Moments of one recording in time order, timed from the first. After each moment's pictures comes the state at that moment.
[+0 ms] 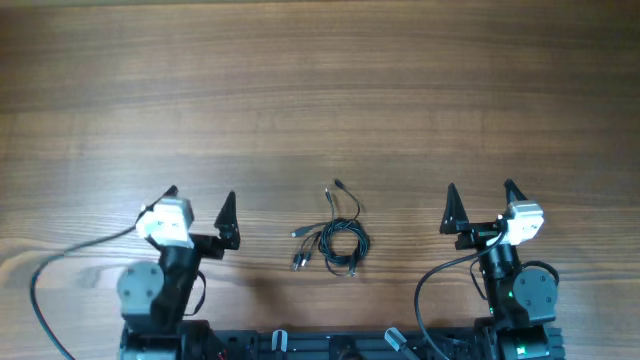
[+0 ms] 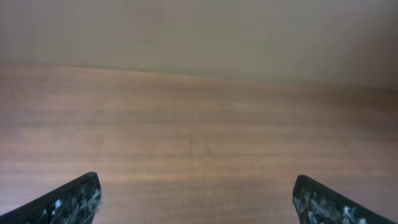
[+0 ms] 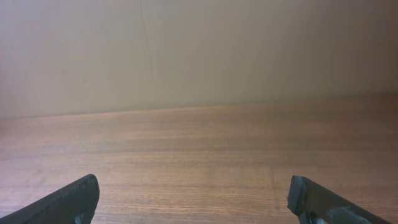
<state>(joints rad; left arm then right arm) 0.00 0.16 0.25 -0.27 0.16 -0.12 0.12 0.01 0.01 0.00 0.02 0.12</state>
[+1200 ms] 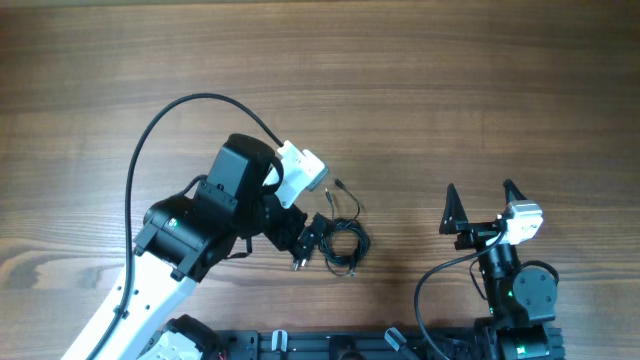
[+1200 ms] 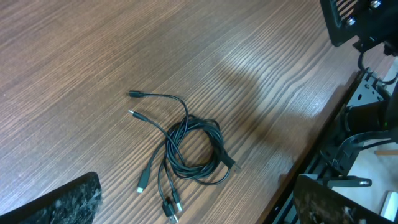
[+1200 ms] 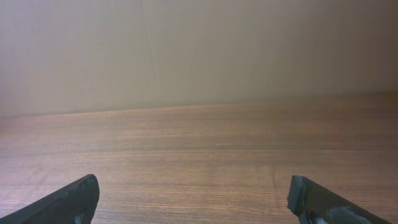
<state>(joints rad) -0.56 1.10 1.06 -0.90 0.36 0.08 0.12 0.02 0.01 0.00 0.01 0.12</state>
